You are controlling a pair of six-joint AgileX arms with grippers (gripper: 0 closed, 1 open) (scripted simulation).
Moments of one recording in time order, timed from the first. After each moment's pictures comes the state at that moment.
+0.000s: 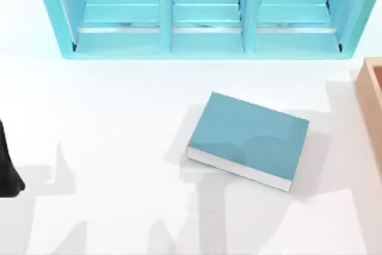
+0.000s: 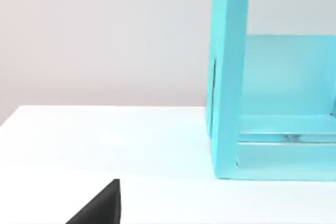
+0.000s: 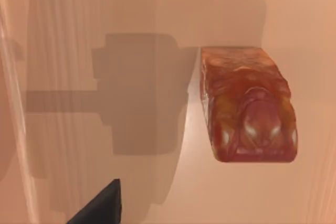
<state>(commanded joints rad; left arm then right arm) 0.00 0.00 0.00 0.00 0.00 0.00 -0.29 1.85 1.52 -1.24 0.00 -0.28</state>
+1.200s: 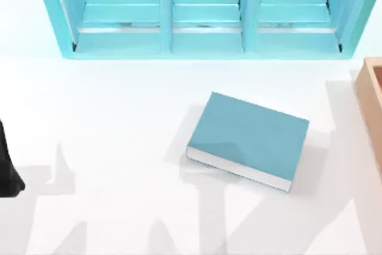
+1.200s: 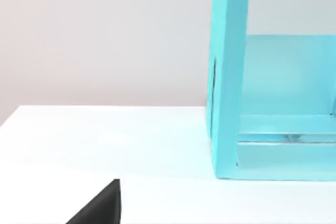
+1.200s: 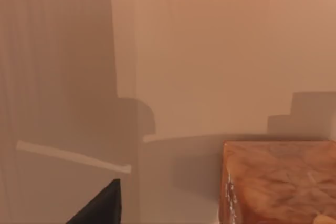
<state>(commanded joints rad) 0.00 0.00 0.00 0.00 0.00 0.00 -0.29 1.95 1.25 -0.86 0.00 -0.27</state>
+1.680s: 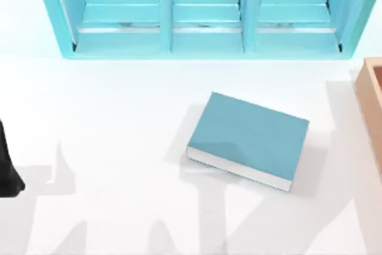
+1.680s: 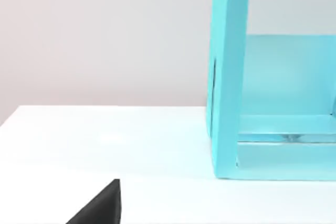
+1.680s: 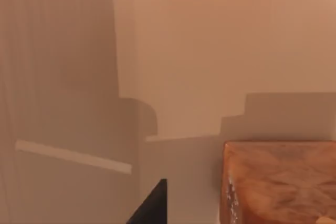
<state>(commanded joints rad) 0.00 0.00 0.00 0.00 0.00 0.00 -0.29 1.95 1.25 -0.86 0.00 -0.27</state>
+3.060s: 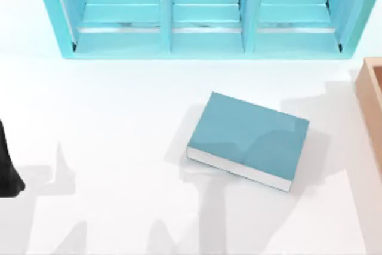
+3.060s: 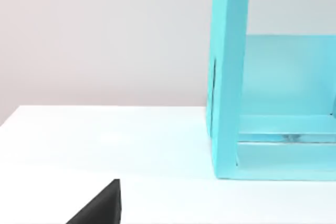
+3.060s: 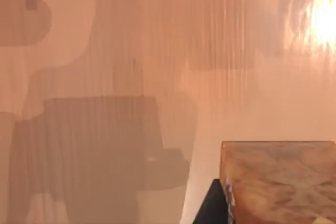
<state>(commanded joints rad) 0.00 0.00 0.00 0.00 0.00 0.00 -0.24 1.87 1.43 -0.92 0.01 -0.21</state>
